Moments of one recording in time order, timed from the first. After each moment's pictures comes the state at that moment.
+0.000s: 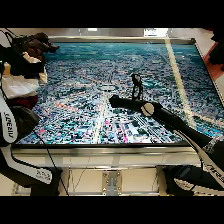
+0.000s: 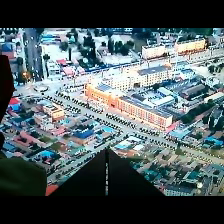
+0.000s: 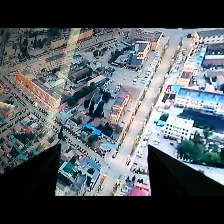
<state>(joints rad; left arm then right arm) 0.12 -1.68 2.03 1.54 -1.64 -1.53 0.57 -1.28 0.92 -0.94 0.33 1.55</state>
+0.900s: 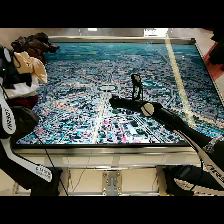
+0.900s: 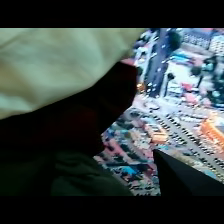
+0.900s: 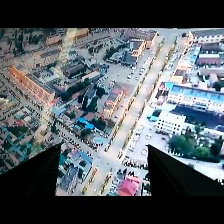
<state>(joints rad) 0.29 -1.80 1.93 1.84 -1.53 -1.65 0.57 -1.28 0.92 -0.96 0.36 1.55</state>
